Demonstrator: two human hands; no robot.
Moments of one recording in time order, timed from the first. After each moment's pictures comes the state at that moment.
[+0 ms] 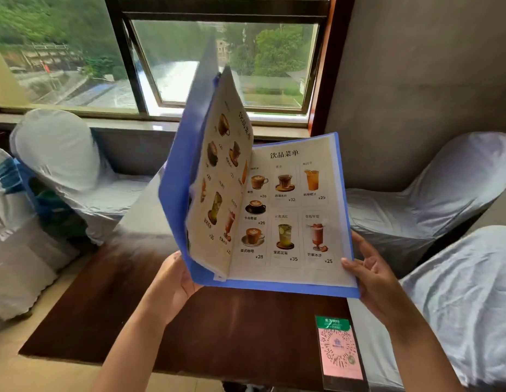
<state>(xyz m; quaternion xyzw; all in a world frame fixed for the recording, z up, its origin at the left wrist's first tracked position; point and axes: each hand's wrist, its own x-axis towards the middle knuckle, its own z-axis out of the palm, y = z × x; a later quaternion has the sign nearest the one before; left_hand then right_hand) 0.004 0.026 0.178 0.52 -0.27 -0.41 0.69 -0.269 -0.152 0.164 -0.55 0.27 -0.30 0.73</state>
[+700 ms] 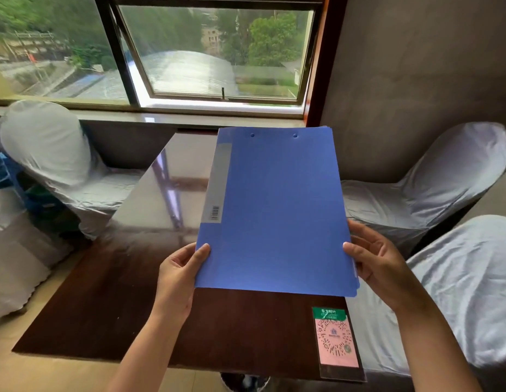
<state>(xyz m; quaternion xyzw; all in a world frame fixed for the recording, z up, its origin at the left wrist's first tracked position) -0.011 0.022 0.159 0.54 -0.23 -0.33 0.74 -0.274 -0.159 0.180 -0.58 0.25 -0.32 0.70</state>
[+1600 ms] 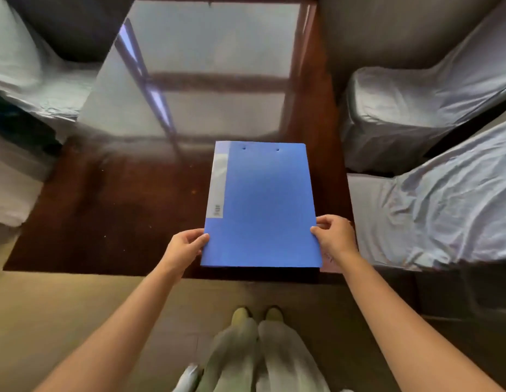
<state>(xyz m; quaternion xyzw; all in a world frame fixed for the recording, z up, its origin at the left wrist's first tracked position) 0.003 0.037 -0.019 0.76 -0.20 -0.47 0.41 -0.245 -0.136 -0.004 -0.64 0.62 -0.11 0.44</state>
